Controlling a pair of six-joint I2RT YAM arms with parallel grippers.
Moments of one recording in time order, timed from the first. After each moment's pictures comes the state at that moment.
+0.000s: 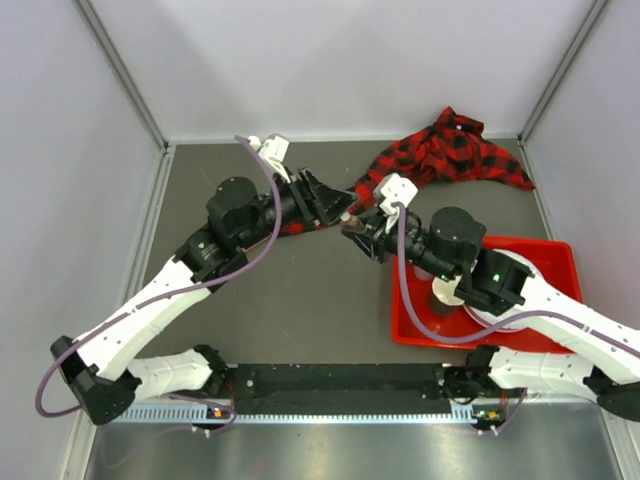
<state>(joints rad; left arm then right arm) -0.76 1.12 1.19 -0.06 0.15 -0.73 1.02 0.99 1.10 -0.18 0.09 -0.04</state>
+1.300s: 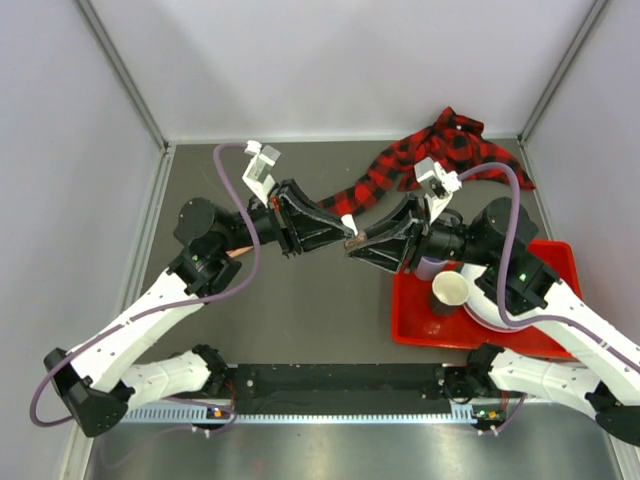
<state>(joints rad) -0.75 1.03 1.07 0.44 0.74 -0.88 0.84 0.90 1.10 0.01 -0.60 0.45</state>
